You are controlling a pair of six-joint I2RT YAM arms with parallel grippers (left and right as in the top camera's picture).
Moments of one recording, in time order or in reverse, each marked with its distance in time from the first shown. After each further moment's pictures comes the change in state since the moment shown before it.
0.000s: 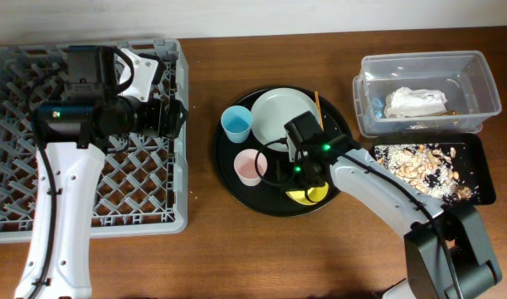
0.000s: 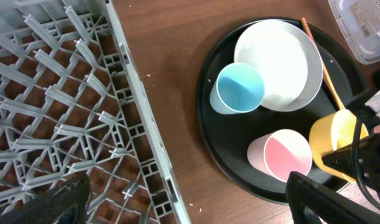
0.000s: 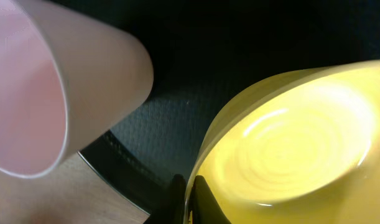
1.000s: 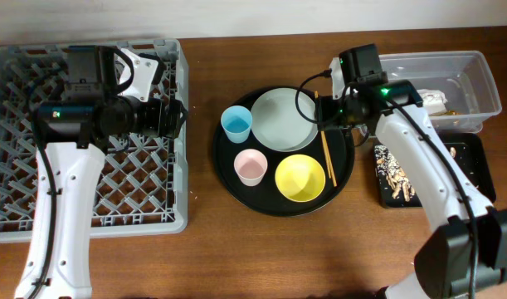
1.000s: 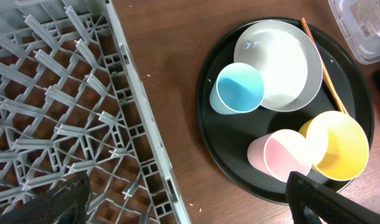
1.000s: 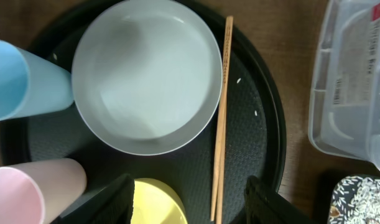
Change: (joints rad) left arm 0.000 0.000 0.000 0.000 0.000 0.000; right arm -0.258 0.040 0.407 -0.190 0.169 -0.301
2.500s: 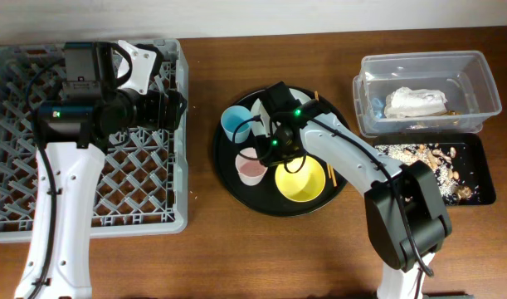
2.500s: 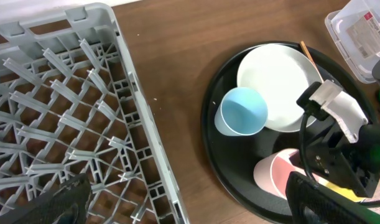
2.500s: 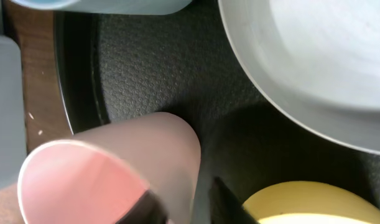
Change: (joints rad) left arm 0.000 0.000 0.000 0.087 0.000 0.000; right arm 0.287 0.246 -0.020 0.048 -0.188 0.174
